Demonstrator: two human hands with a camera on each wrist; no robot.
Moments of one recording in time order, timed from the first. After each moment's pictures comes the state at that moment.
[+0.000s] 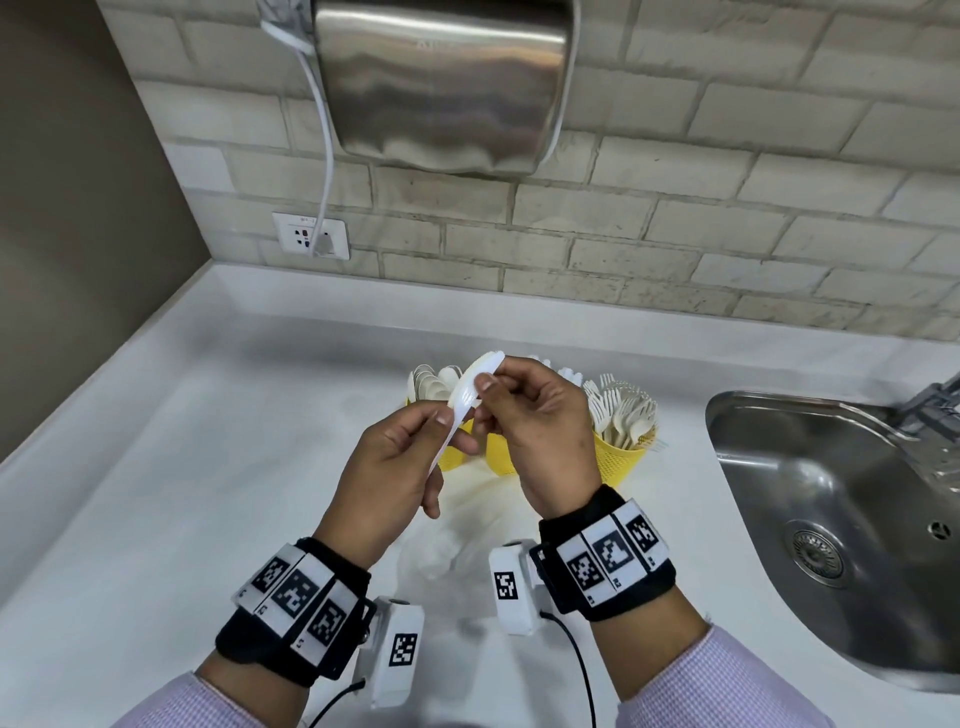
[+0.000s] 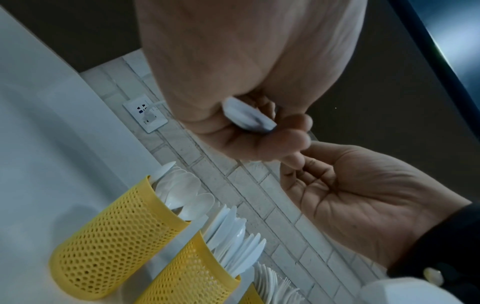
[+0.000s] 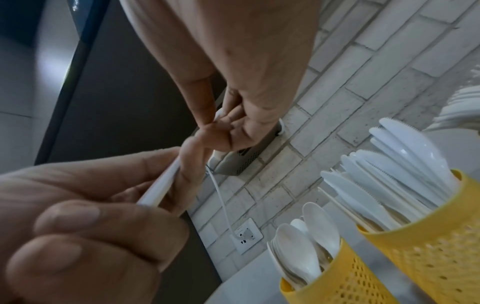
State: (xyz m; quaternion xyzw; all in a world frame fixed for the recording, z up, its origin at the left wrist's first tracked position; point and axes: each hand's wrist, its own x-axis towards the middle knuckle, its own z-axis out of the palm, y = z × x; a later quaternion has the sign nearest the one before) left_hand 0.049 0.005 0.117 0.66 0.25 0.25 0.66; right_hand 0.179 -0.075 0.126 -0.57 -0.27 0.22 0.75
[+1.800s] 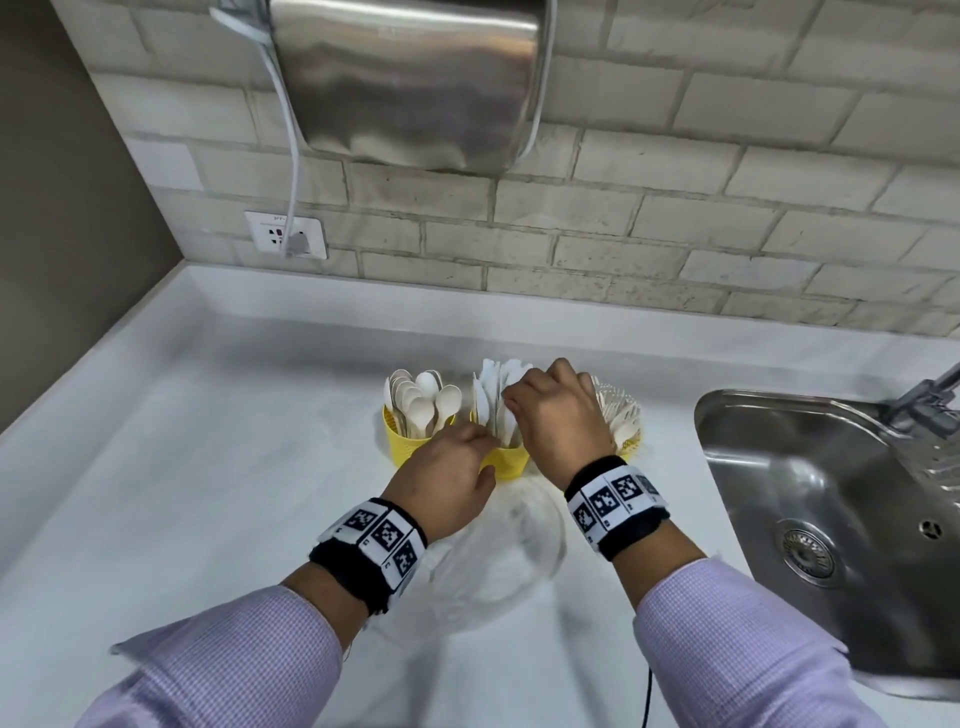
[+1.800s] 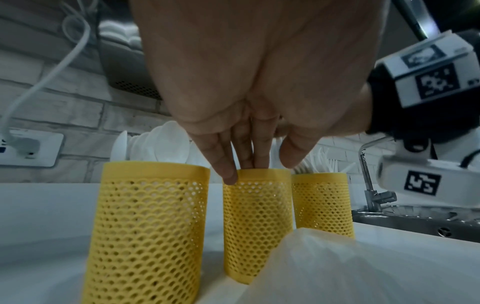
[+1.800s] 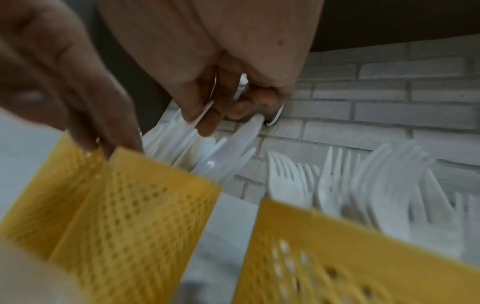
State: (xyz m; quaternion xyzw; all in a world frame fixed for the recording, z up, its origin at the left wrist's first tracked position) left_hand 0.131 0.014 0.048 0.96 0.13 0.11 0.21; right_hand 0.283 -0.084 0.061 -0.80 -0.53 -0.22 0.16
